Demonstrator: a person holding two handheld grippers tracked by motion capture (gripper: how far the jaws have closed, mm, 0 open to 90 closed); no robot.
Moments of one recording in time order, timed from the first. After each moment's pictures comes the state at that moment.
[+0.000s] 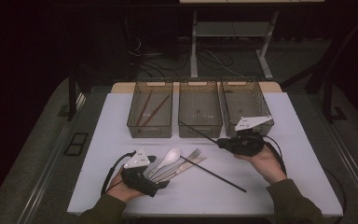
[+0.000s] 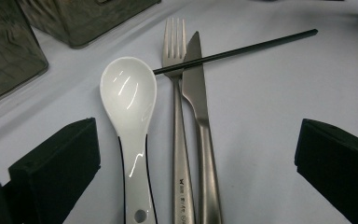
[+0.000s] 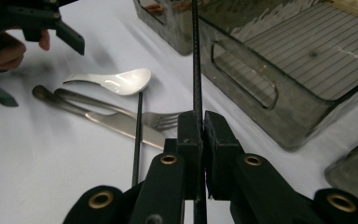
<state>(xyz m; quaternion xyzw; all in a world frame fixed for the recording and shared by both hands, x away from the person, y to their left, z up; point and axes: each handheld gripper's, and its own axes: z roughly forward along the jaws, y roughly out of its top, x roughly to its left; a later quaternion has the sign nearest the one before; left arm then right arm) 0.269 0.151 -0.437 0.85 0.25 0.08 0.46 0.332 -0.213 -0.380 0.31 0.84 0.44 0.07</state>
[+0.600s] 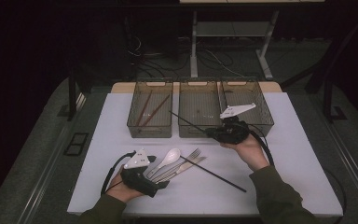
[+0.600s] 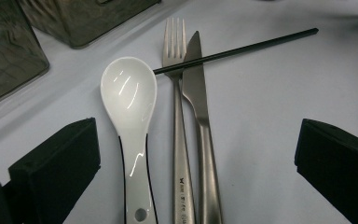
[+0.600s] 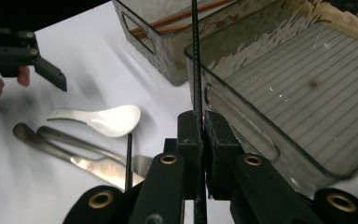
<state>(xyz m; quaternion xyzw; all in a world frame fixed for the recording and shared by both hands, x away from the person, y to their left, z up) 0.268 0.150 -0.437 0.84 0.25 0.08 0.47 0.361 -0.176 -0.370 0.32 0.84 0.44 0.07</state>
